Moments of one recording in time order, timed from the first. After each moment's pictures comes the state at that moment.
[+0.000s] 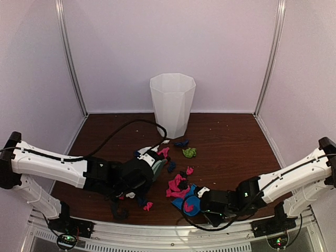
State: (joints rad) left arm -1.31 1.42 0.90 -0.43 -0.60 -0.44; right arm 1.42 1.41 0.70 -0.52 0.25 0.70
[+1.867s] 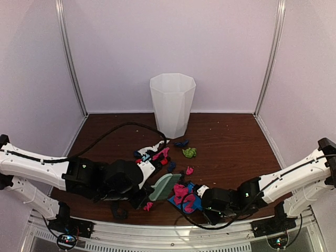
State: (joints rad) left arm -1.42 1.29 0.91 -0.47 -0.37 -0.42; right arm 1.39 1.41 0.64 -0.38 0.25 0.66
